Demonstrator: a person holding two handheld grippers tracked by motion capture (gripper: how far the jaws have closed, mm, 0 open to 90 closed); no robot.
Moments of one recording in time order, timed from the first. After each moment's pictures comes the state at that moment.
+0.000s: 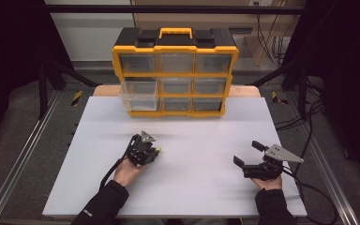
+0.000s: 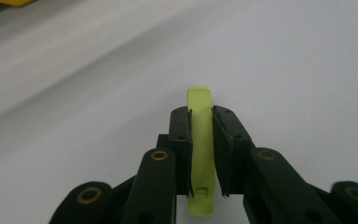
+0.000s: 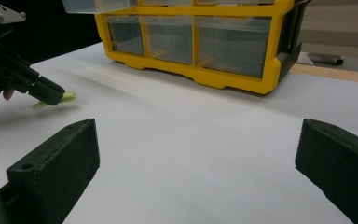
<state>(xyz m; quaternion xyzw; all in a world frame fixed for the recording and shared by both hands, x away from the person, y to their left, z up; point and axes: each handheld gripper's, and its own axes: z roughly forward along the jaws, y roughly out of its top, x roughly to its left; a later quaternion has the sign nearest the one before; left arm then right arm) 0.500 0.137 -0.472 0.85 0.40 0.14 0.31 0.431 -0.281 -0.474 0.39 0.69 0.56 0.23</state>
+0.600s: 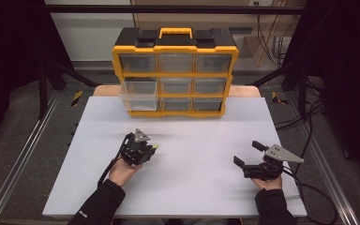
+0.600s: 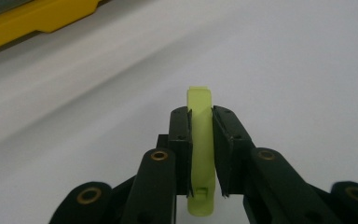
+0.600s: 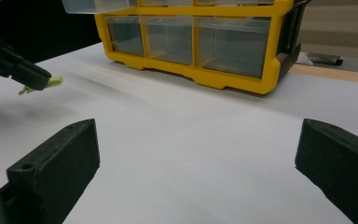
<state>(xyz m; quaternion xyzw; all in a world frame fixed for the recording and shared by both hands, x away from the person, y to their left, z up) 0.490 0.150 -0.450 0.84 0.39 0.15 0.33 0.431 -0.281 -0.474 0.40 0.69 0.56 0.23</state>
